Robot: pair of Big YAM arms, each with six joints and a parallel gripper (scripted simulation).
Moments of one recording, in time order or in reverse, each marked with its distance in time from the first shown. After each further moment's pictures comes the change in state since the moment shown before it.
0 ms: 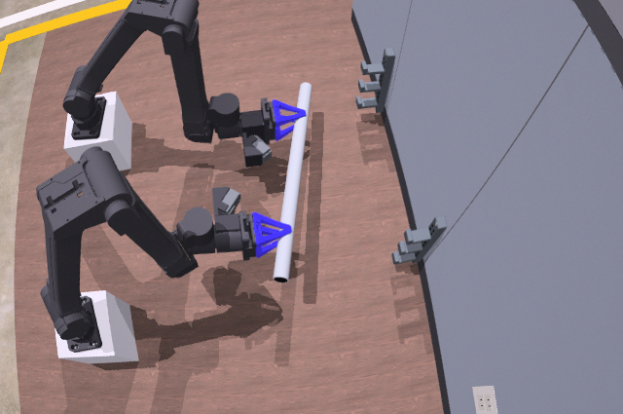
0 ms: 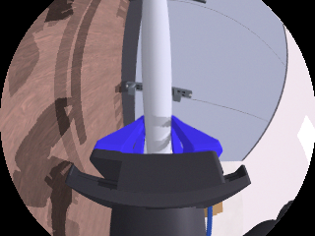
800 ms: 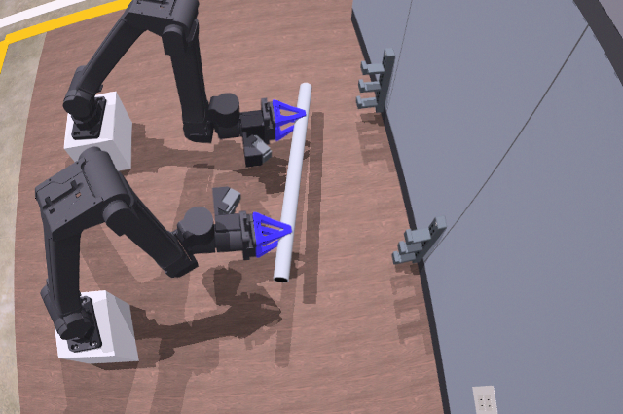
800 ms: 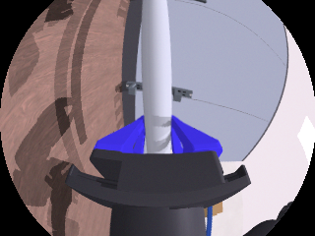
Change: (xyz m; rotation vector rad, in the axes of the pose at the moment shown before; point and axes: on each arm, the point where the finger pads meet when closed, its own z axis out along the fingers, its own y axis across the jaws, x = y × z) left arm 0.000 0.000 0.000 0.001 0.000 0.002; right arm 0.000 0.000 0.000 -0.006 0.002 0.000
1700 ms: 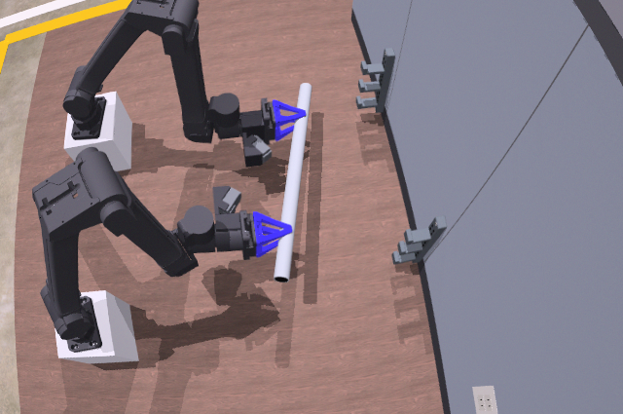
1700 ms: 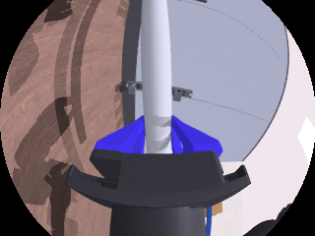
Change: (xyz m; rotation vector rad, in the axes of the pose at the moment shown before) left arm 0.000 0.000 0.000 0.000 -0.002 -0.003; right arm 0.000 -0.002 0.000 -0.005 0.004 -0.003
